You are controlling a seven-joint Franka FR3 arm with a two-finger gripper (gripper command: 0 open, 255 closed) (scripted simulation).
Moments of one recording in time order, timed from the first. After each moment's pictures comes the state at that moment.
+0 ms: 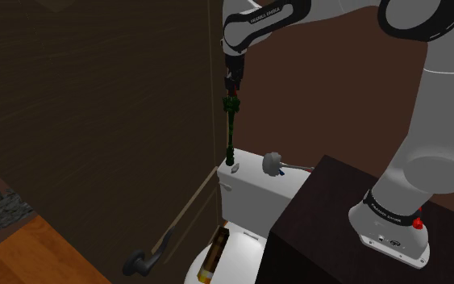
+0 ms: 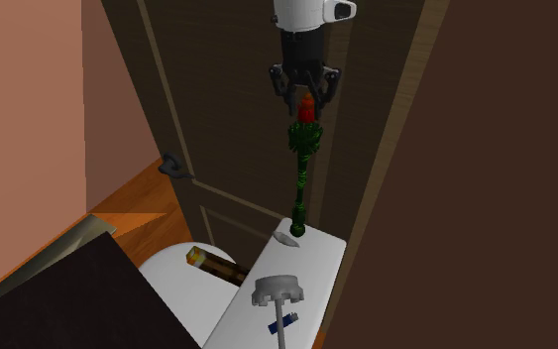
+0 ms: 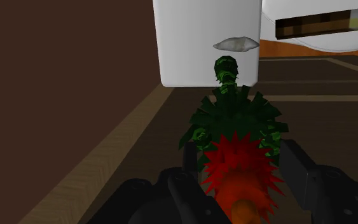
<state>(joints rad) 0.00 0.29 -0.04 -1.70 -0.09 2.04 -0.26</state>
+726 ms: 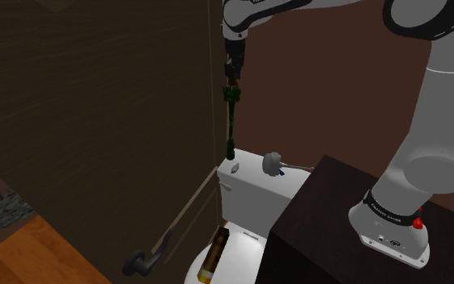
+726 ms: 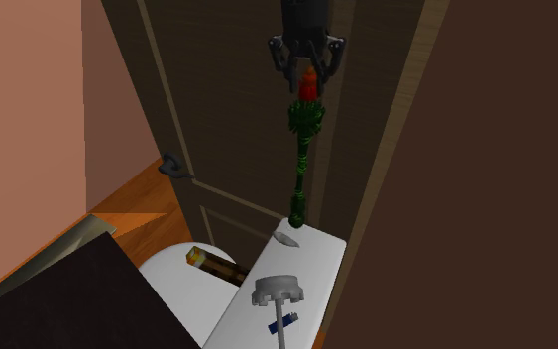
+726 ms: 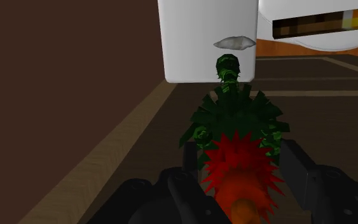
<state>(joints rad) 0.00 0.26 -0.04 -1.60 -0.08 1.91 -0.27</state>
